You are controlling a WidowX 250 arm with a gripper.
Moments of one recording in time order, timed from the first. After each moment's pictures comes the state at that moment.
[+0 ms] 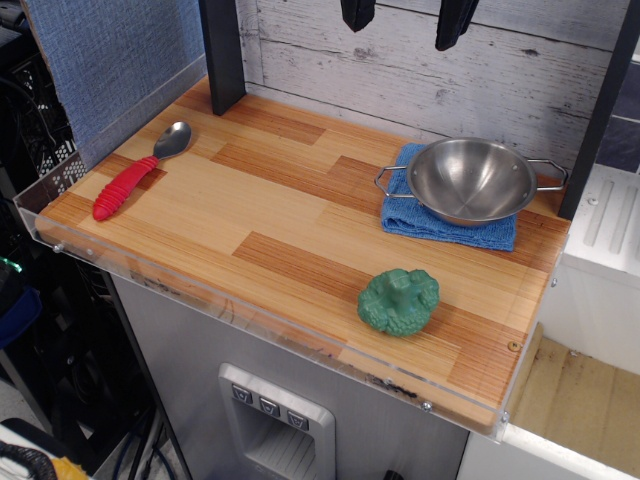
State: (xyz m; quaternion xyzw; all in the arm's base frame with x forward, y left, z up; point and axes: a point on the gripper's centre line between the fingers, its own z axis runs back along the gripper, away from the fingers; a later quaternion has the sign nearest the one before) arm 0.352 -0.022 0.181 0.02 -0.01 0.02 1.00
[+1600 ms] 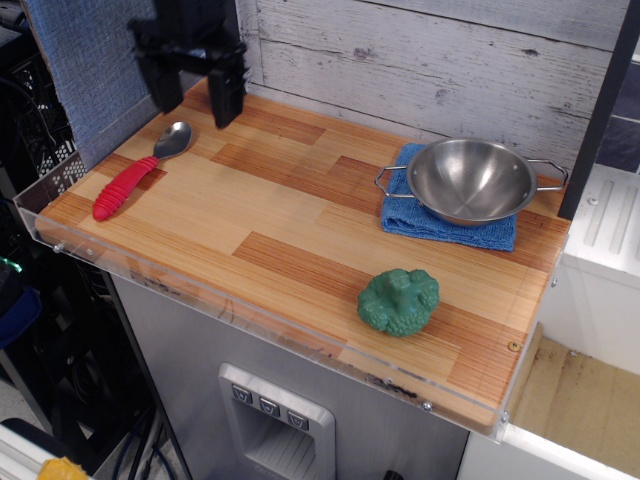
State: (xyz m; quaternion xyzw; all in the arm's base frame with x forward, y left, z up) arm 0.335 0.151 0.079 0.00 -0.04 0.03 1.00
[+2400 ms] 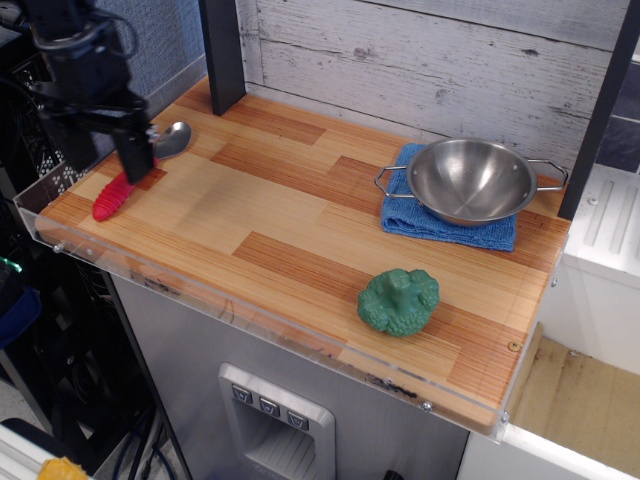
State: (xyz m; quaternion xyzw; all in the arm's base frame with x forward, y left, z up) arm 0.270 0.199 0.057 -0.01 -0.03 0.06 1.00
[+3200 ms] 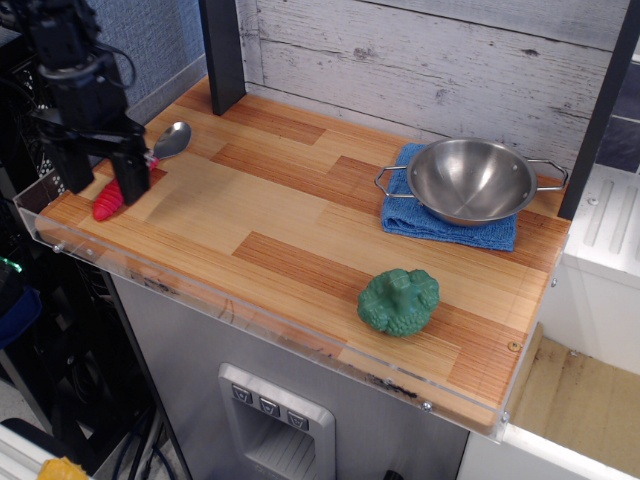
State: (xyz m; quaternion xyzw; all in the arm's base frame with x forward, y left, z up) arm 0.282 0.208 0.022 0.00 0.01 0.06 1.00
